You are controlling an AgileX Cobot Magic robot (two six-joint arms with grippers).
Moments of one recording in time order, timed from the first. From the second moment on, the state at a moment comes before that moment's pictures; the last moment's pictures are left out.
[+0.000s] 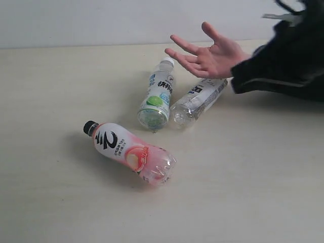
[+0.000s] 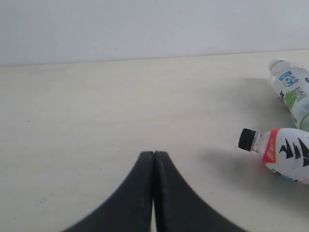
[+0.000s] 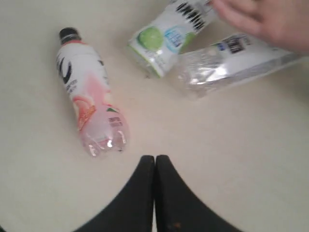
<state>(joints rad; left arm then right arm) -0.03 0.00 0.00 0.12 0.34 -0.11 0.40 1.30 -0.98 0.43 0.84 -0.34</state>
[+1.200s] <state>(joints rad) -0.03 0.00 0.00 0.12 0.34 -0.11 0.77 2.07 -1.48 0.19 0.94 -0.39</state>
